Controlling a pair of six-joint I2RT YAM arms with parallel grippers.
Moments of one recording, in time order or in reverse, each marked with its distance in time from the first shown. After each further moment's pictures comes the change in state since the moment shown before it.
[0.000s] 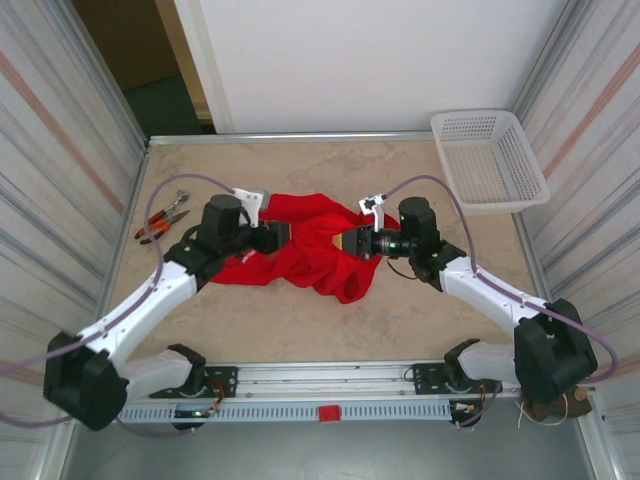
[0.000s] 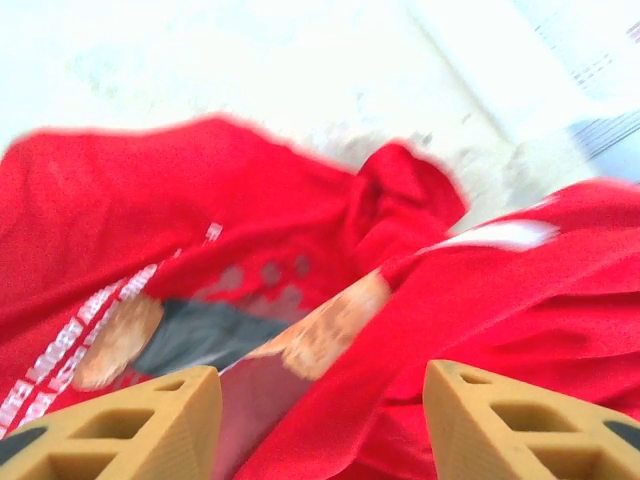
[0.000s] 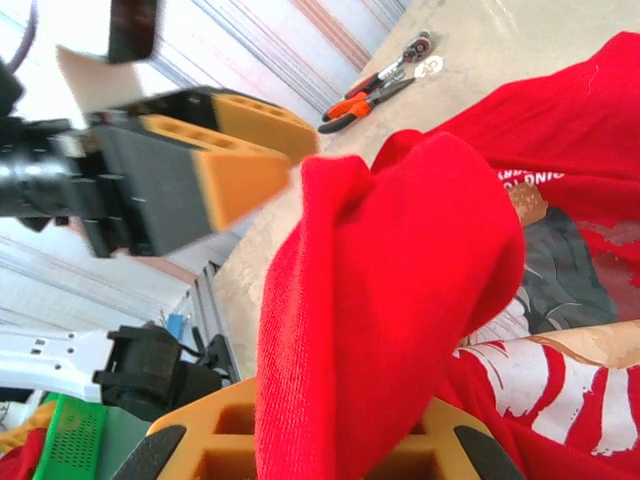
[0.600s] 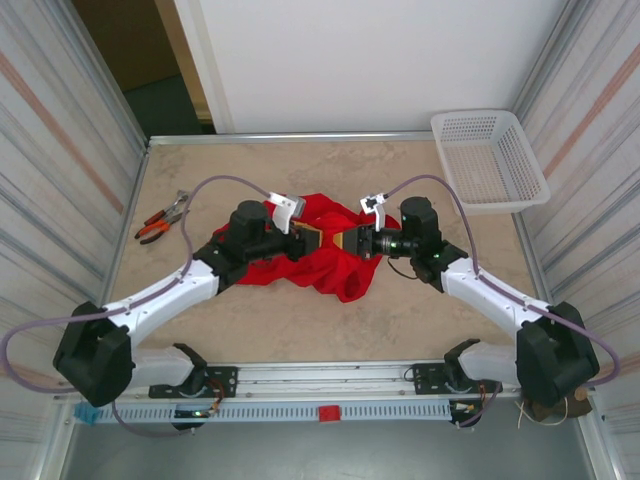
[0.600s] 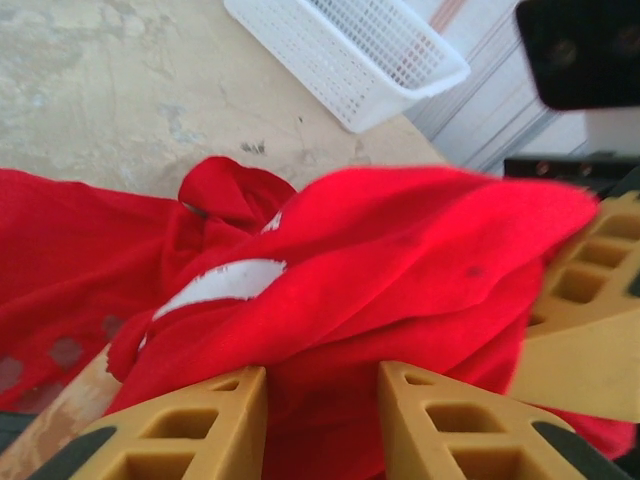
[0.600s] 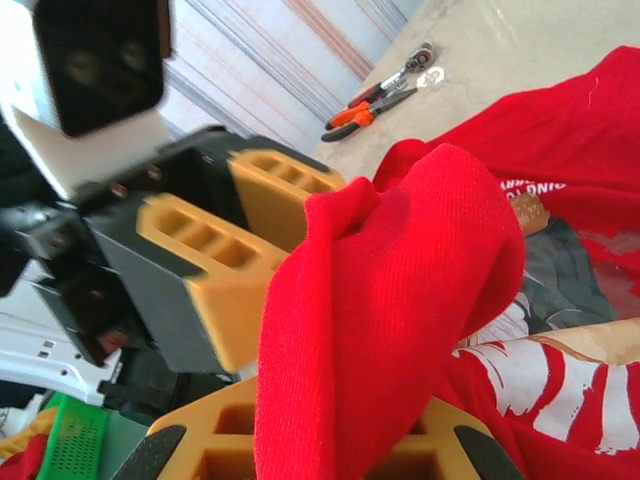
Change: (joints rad) left arm -0.153 0.160 -0.050 0.323 0.150 -0.021; right arm 0.000 -0.021 0.000 0.002 0.008 0.009
